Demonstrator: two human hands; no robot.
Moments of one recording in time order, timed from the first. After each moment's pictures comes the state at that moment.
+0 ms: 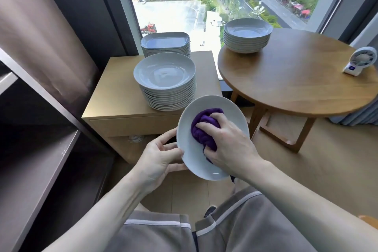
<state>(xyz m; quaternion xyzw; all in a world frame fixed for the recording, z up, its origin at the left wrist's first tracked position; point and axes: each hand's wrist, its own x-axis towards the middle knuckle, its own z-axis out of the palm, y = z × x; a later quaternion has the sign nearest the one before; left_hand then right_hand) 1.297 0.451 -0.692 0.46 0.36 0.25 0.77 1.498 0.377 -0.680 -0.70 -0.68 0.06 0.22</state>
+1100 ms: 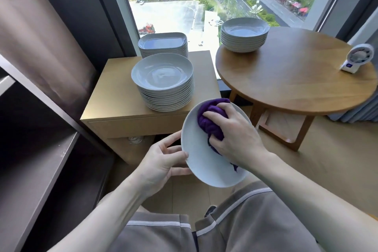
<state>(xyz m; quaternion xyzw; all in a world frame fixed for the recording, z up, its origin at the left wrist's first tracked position) 1.300 0.445 -0.691 0.47 0.35 0.22 0.78 1.518 0.382 -0.672 -0.72 -0.65 0.04 0.25</state>
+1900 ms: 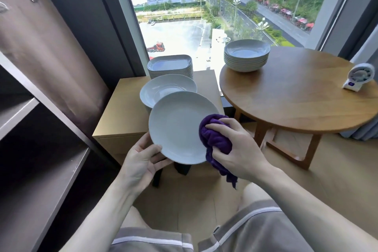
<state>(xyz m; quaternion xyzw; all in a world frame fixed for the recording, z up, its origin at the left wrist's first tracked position) 1.279 0.483 -0.669 0.40 0.38 0.38 0.74 1.534 0.380 -0.664 -0.65 -0.63 0.16 0.38</state>
